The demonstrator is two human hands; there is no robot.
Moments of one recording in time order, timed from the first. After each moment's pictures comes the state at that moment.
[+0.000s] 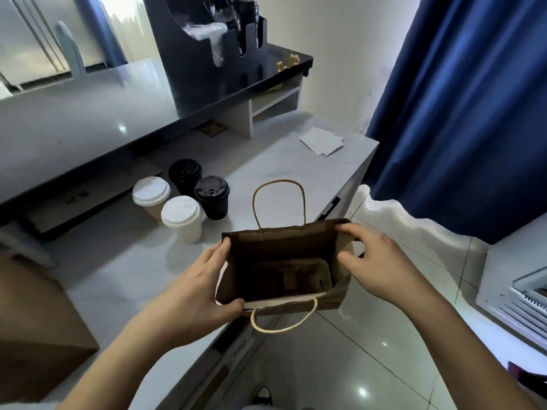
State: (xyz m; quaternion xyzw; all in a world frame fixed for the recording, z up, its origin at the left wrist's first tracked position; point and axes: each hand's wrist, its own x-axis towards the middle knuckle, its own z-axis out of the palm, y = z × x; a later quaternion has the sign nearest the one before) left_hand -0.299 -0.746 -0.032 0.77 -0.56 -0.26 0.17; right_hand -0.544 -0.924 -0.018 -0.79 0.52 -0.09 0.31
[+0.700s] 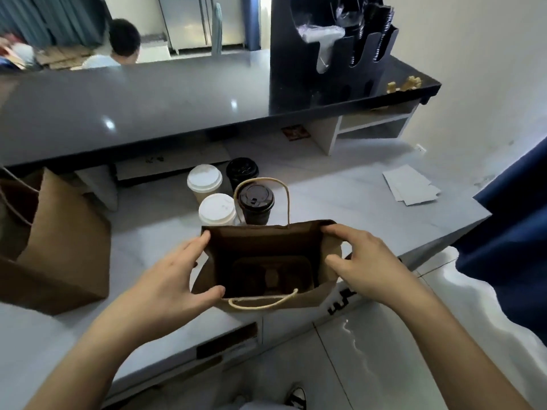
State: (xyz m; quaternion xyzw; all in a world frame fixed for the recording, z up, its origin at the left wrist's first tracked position) left_hand -0.307 -0.779 -0.015 0.90 -0.31 -0.21 0.23; right_hand -0.442 -1.068 -0.025 -0.90 0.25 0.03 0.35
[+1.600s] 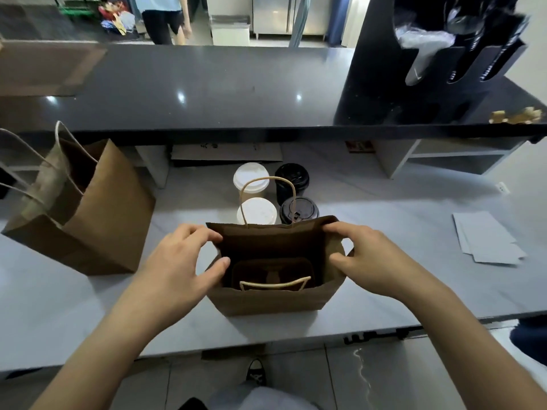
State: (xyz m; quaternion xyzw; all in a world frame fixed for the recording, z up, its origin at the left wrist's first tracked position) left_hand -0.281 -0.782 -0.031 0.95 -0.18 -0.05 0.26; right_hand -0.329 -1.087 -0.020 -0.94 0.11 0.12 0.29
